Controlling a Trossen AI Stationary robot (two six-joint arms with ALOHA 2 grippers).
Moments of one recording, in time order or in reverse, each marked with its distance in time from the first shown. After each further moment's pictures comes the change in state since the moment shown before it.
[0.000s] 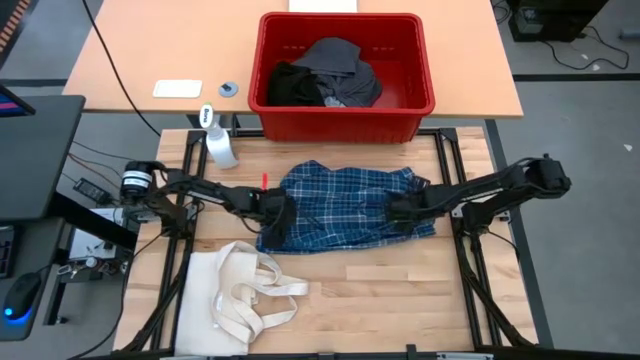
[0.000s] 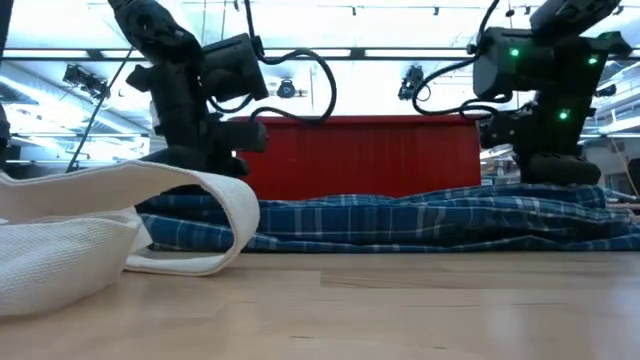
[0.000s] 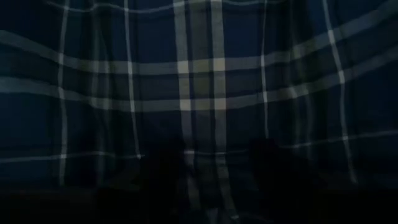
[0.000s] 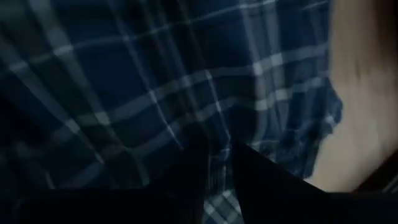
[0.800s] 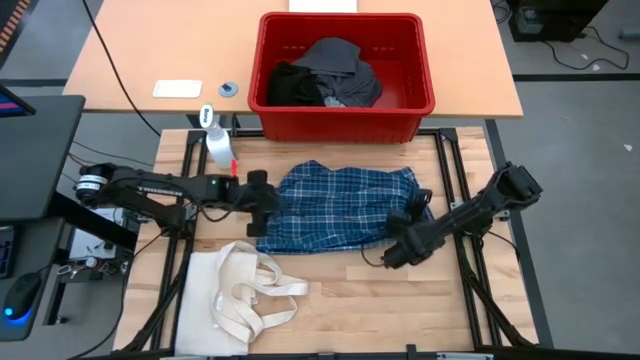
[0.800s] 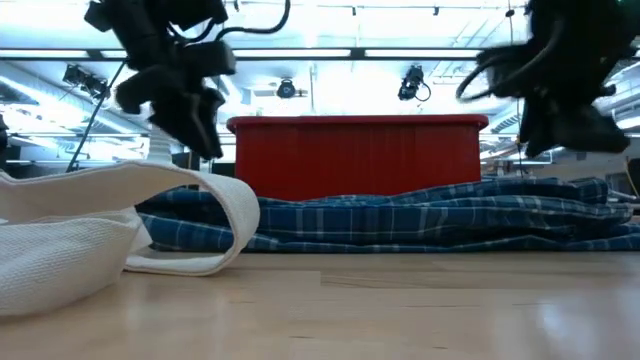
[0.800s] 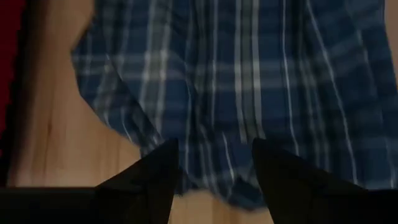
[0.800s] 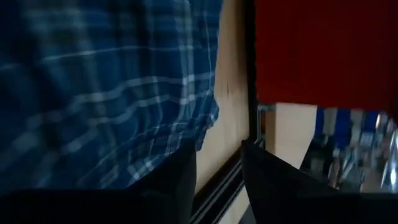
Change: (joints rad) left arm 0.000 -0.396 -0.003 -0.190 -0.136 0.009; right arm 0.382 0.307 0.327 -0.617 0.334 0.429
